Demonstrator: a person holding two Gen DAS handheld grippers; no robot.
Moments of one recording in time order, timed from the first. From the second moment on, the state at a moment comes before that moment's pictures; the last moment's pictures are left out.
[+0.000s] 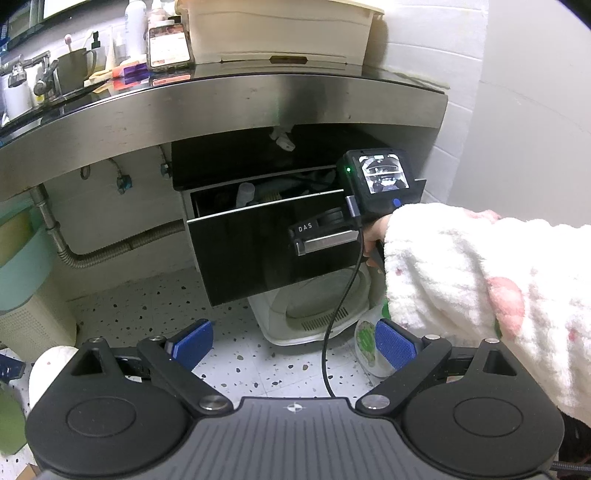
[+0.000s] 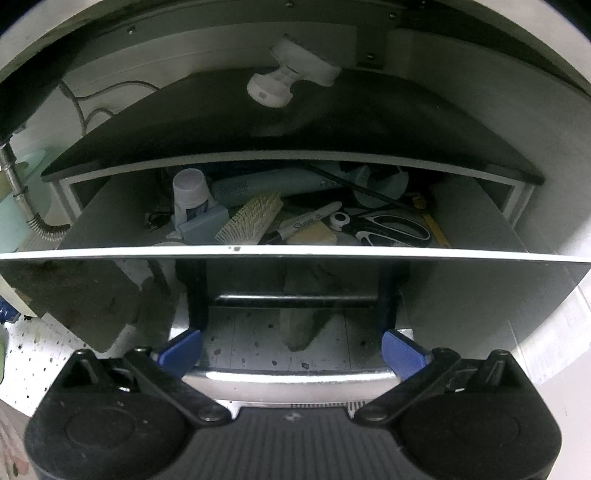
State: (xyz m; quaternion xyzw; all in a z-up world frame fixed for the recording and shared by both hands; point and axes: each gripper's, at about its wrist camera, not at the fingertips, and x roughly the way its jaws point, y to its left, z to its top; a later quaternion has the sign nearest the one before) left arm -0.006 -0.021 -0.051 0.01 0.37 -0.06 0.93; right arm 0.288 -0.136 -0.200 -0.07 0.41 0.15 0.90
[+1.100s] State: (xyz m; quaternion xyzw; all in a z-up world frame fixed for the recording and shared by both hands) left arm -0.019 -0.026 -0.056 0.01 0.38 -0.06 0.92; right arm 0.284 -0.137 -0.202 -0.07 0.40 0.15 0.90
